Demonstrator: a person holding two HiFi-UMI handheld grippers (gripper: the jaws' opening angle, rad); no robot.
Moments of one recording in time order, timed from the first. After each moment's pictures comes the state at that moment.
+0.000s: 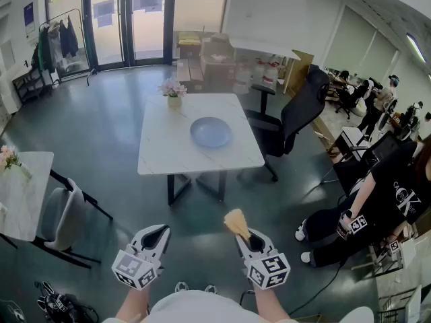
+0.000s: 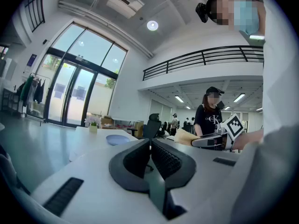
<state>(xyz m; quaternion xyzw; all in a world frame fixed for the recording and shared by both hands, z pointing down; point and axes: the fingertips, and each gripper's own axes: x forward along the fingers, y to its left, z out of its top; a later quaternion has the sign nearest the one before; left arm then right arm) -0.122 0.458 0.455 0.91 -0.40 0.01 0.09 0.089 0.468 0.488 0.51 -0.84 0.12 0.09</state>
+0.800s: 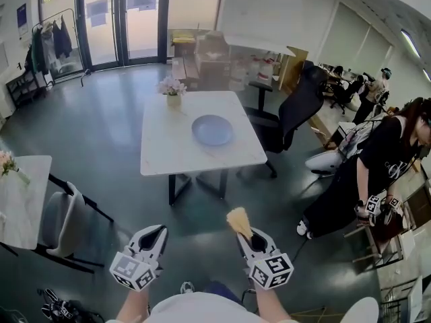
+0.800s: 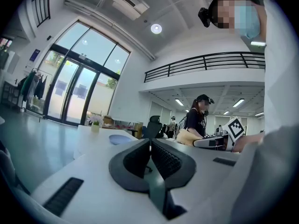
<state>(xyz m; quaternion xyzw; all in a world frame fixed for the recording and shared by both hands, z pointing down) -0.173 0.448 0.460 0.91 -0.39 -0.02 0.11 0.051 0.465 0.485 0.53 -0.83 0.13 0.06</state>
